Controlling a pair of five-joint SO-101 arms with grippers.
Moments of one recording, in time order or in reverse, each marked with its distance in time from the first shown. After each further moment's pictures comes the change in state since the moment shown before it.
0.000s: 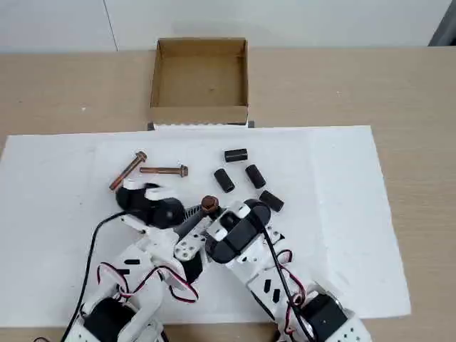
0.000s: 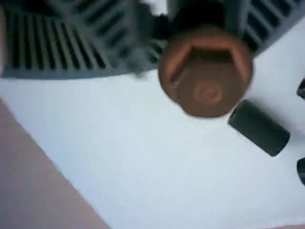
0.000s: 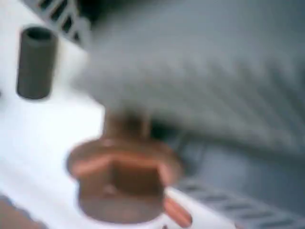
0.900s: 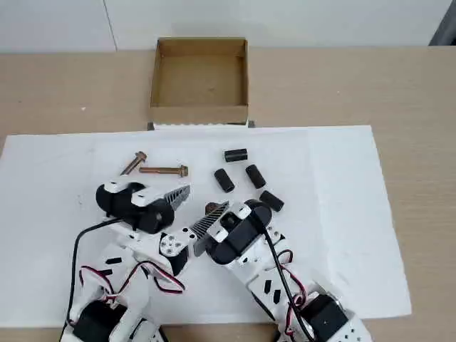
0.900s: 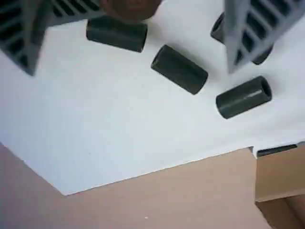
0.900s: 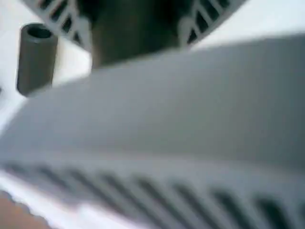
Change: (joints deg) left arm -8.5 0.0 -5.5 0.0 -11.5; right arm -0.1 -0.1 -0.1 0.0 0.1
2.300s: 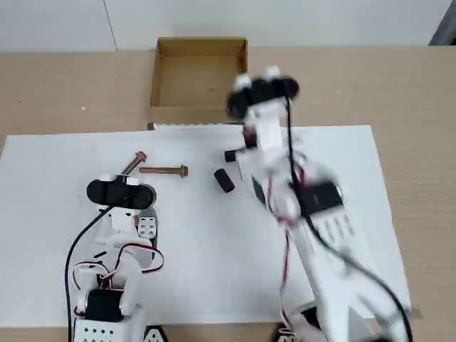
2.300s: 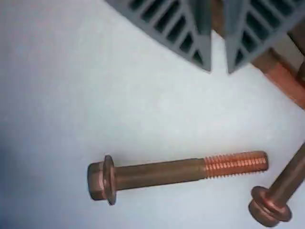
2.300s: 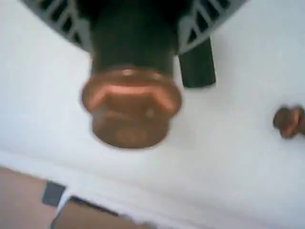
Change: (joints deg) left arm -24.2 0.0 18.0 -1.1 -11.7; right arm 19.9 73.8 -62.9 9.6 -9.1
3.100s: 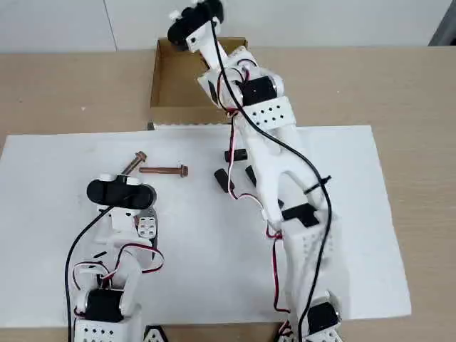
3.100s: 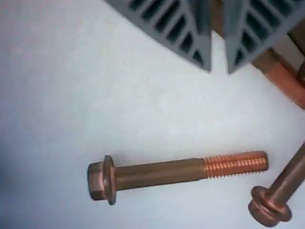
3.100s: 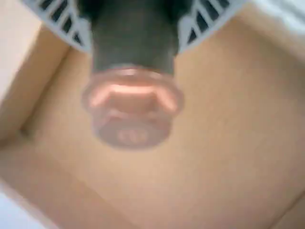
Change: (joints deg) left arm 0.0 0.0 0.0 0.0 0.0; right arm -0.2 68.4 -74.7 -1.3 22.2
